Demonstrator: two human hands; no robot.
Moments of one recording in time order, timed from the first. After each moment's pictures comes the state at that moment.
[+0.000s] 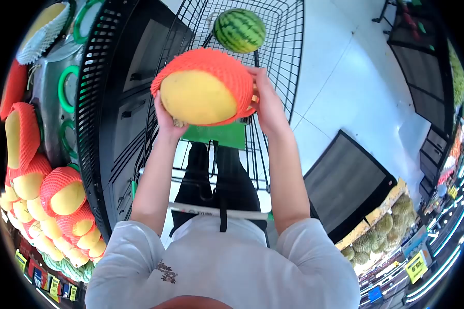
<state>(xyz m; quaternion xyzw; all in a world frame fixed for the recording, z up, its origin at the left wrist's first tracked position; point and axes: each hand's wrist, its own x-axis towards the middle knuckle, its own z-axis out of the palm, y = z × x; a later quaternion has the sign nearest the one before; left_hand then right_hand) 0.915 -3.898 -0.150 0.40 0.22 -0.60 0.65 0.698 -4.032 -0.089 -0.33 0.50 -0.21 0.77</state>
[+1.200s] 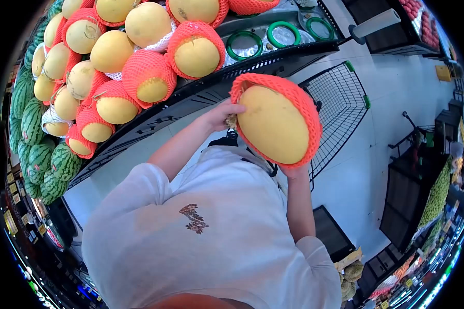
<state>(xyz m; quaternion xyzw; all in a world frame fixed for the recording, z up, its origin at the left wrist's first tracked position) 1.098 -3.250 0.177 0.35 -0.05 -0.65 0.67 0.862 -3.411 0.199 -0.06 0.23 -0.08 0.97</state>
